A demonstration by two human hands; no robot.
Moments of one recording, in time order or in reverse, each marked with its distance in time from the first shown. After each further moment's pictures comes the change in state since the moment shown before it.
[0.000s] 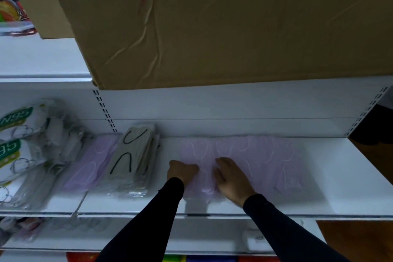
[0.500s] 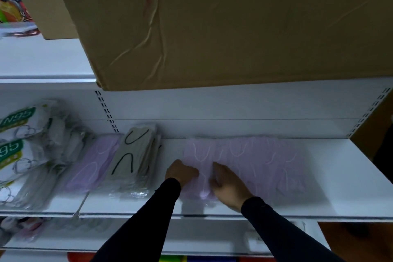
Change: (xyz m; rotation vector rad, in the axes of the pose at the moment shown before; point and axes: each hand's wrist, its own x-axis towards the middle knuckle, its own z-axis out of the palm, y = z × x) left_hand -0.003 0.001 -0.016 0.139 -0.124 0.139; right_hand -0.002 -0.003 0.011 0.052 -0.093 0.004
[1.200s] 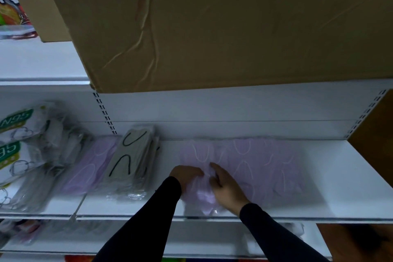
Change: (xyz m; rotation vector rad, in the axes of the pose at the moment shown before) left_hand -0.018 0.011 0.004 -0.440 -0.192 -0.094; right_hand -0.001 0.006 0.011 0.323 0.053 0.069
